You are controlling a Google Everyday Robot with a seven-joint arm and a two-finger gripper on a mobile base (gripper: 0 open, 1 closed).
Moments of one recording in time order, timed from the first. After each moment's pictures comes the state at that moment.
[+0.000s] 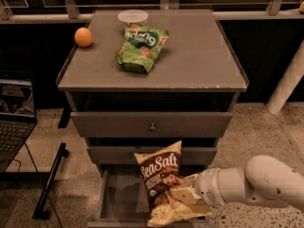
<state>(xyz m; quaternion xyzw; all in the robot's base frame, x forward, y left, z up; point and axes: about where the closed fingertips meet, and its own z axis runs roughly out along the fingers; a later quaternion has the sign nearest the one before) 0.387 -0.087 0.610 -0.33 0.84 0.34 0.26</state>
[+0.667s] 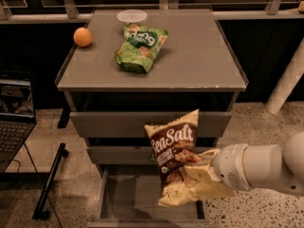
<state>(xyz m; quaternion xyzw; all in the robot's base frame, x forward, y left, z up) 0.391 -0.118 0.745 -0.35 0.84 0.24 0.33</state>
